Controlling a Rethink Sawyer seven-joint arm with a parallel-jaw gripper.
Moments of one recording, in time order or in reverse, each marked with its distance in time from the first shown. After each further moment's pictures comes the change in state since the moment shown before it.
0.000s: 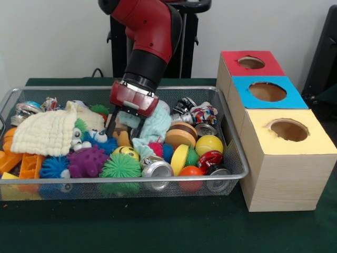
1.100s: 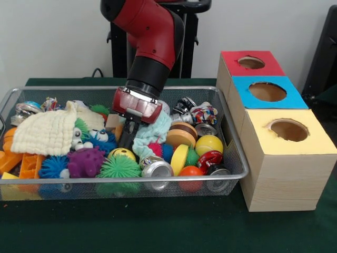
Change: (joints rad) arm 0.008 0.019 0.000 -0.038 0.019 0.005 0.000
